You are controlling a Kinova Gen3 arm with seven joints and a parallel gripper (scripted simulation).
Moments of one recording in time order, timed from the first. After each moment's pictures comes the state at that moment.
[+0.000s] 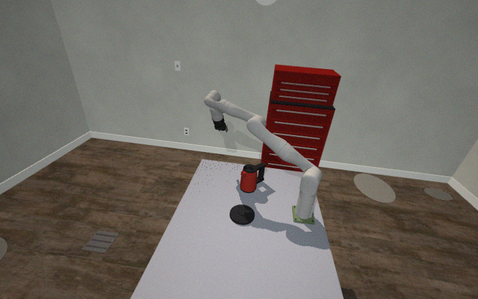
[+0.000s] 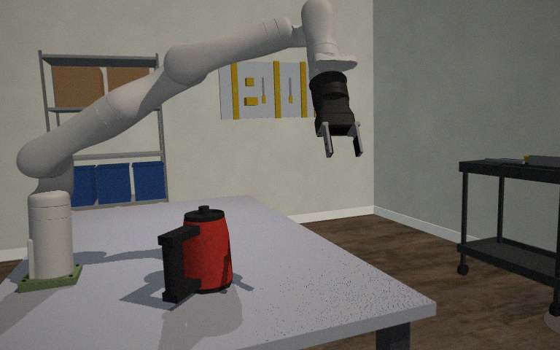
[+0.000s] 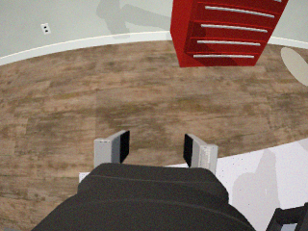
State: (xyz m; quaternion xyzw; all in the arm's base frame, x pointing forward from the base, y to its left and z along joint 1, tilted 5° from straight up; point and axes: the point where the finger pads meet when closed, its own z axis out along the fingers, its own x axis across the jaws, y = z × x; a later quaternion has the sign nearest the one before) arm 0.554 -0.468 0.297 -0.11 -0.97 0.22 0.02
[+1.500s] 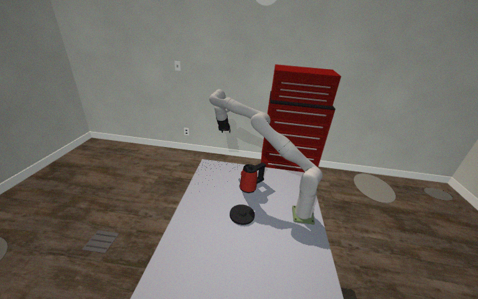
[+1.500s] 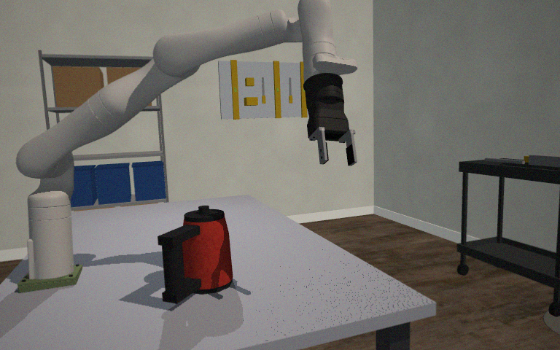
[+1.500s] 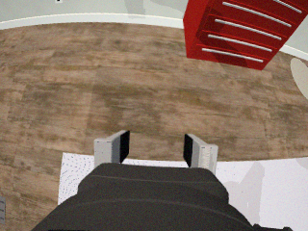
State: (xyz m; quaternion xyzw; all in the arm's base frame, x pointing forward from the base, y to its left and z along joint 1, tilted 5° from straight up) arm 0.534 -0.479 0.283 -0.03 -0.98 0.18 0.04
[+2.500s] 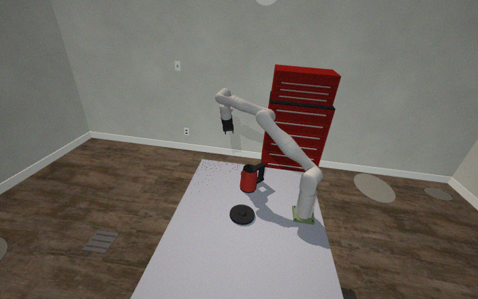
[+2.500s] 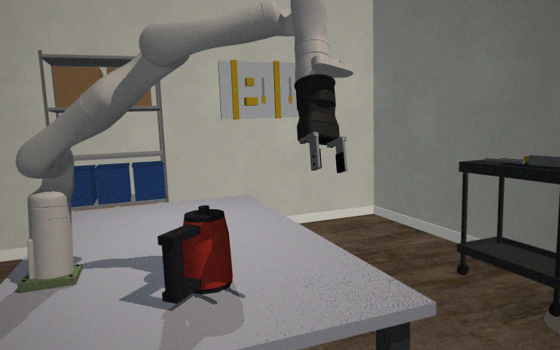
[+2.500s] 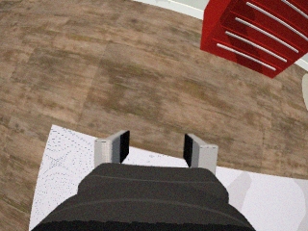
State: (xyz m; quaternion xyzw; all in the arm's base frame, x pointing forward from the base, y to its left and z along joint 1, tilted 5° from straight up) arm 0.511 -0.486 0.271 0.07 -0.99 0.13 0.05
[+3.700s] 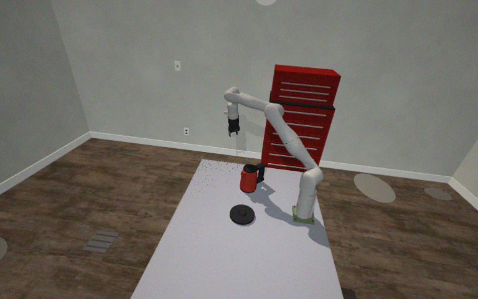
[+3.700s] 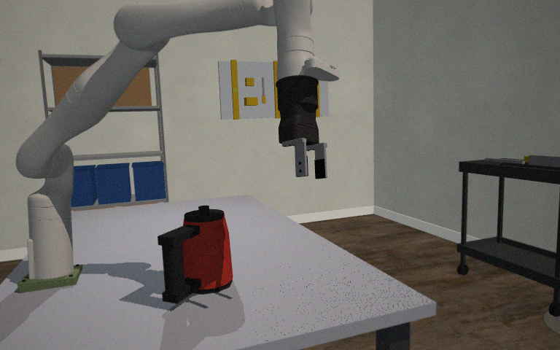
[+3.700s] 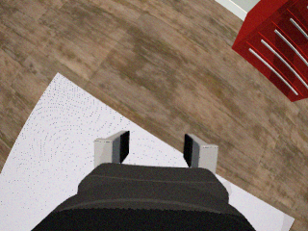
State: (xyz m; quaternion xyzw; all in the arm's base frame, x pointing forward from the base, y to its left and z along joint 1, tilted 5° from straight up) arm 0.479 -0.481 0.259 0.23 -0.97 0.07 0.04
